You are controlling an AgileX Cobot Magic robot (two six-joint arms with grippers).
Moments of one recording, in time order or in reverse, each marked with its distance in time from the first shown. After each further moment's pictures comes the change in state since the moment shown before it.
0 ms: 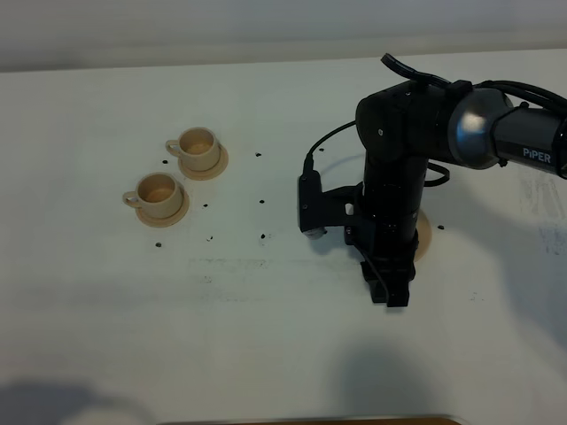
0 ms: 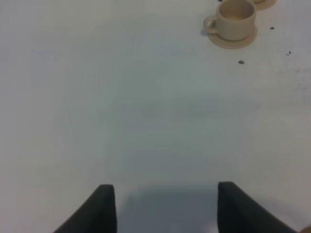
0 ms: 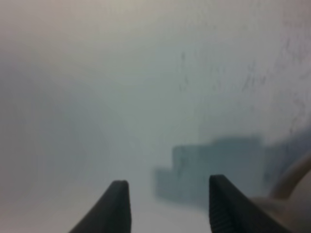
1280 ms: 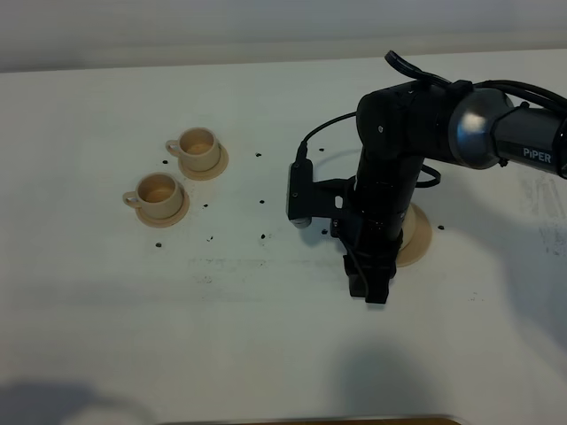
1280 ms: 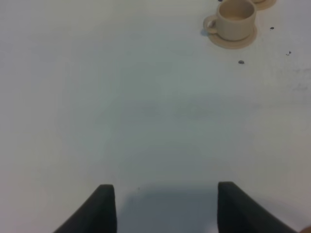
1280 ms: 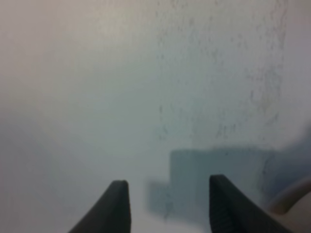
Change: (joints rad) left arm 0.000 0.000 0.000 0.000 0.000 0.000; right arm 0.000 0.000 0.000 0.086 -0.084 0.006
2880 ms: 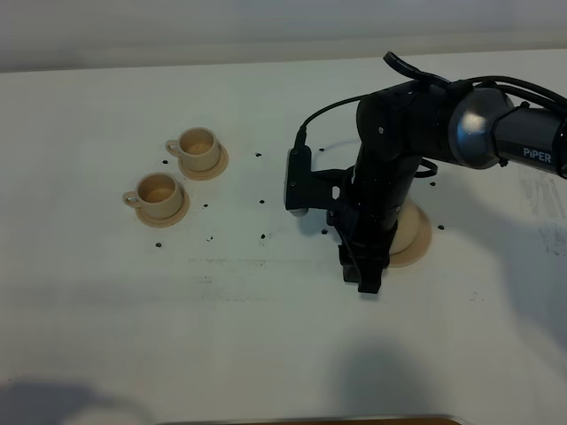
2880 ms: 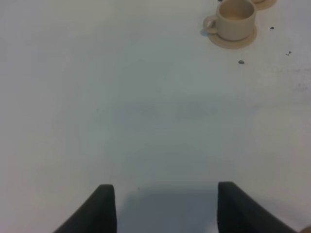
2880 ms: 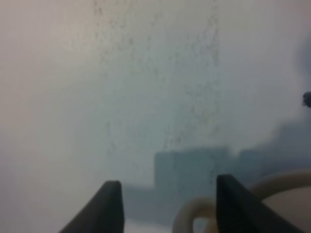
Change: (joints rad) left arm 0.000 0.000 0.000 0.000 0.000 0.000; right arm 0.000 0.000 0.000 -0.033 -0.100 0.025
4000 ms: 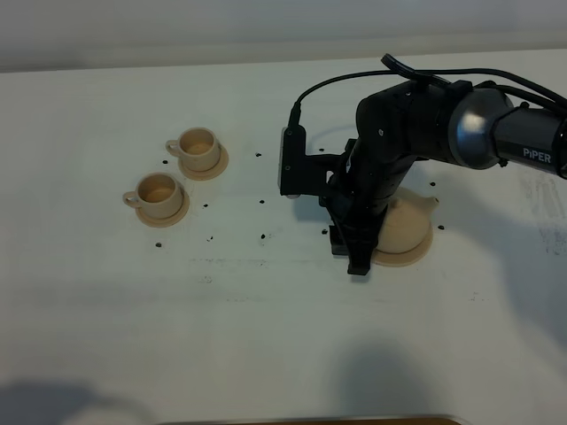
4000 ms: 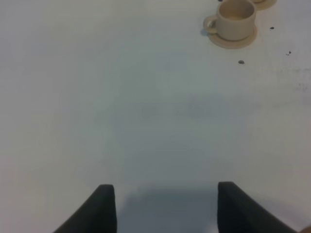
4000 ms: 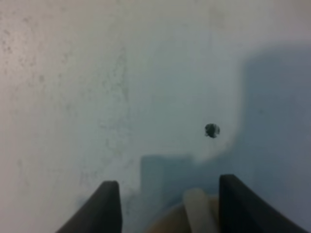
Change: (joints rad) left arm 0.000 0.000 0.000 0.000 0.000 0.000; right arm 0.000 0.000 0.000 -0.046 -0.176 0.004
